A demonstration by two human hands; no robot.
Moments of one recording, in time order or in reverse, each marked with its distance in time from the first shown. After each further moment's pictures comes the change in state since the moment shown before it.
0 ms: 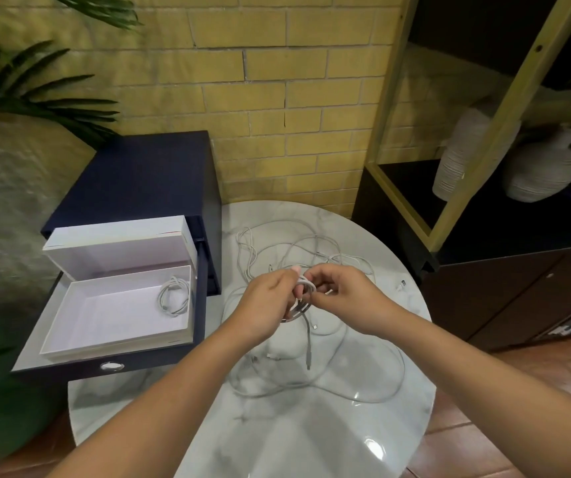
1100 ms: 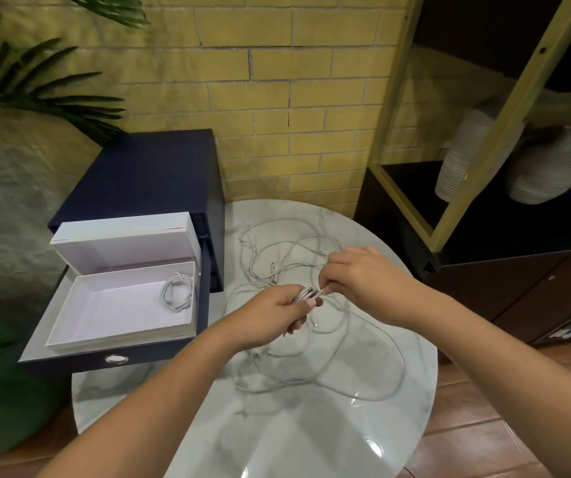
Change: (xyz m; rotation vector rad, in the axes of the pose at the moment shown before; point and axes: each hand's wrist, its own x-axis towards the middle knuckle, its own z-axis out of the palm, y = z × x) left_hand -0.009 -0.006 -0.009 0.182 -0.337 0.023; right_hand -0.003 -0.012 -0.033 -1.007 -0.085 -0.379
